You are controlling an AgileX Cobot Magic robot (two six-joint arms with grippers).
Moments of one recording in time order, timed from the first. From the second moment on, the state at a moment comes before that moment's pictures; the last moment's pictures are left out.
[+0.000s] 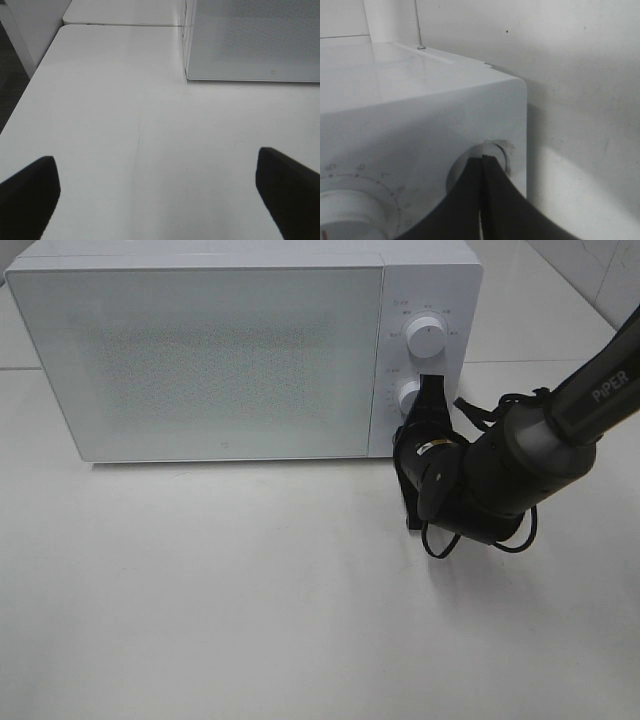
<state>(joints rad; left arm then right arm) 0.01 0.00 -0.51 0.01 1.05 -0.02 0.56 2.13 -0.89 0.81 -0.88 1.26</state>
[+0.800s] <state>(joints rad) 0.01 0.00 -0.51 0.01 1.05 -0.02 0.56 2.16 -0.91 0.85 -0.92 1.26</state>
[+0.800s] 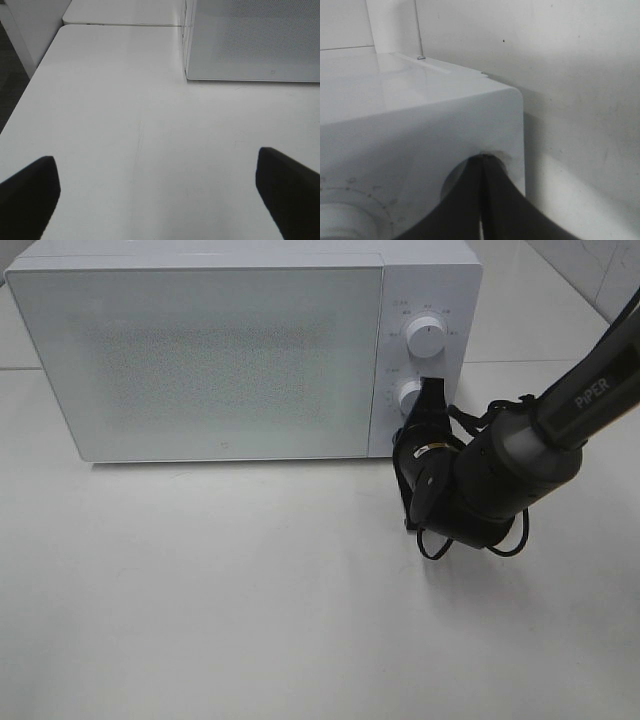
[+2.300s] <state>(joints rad) 0.01 0.00 -0.51 0.01 1.05 -0.02 0.61 2.21 -1.03 1.06 -0.92 1.16</state>
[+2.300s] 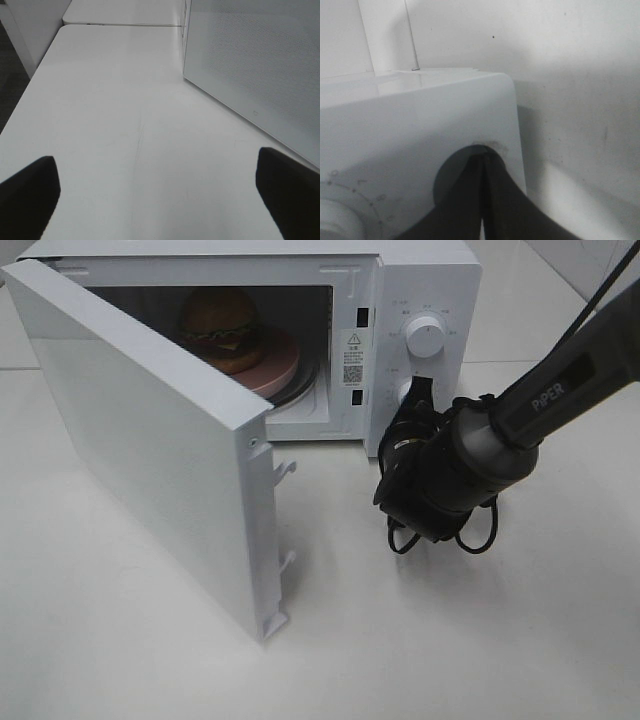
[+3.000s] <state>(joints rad) 0.01 0.00 -0.51 0.01 1.05 -0.02 0.56 2.13 -0.98 0.99 -0.76 1.05</state>
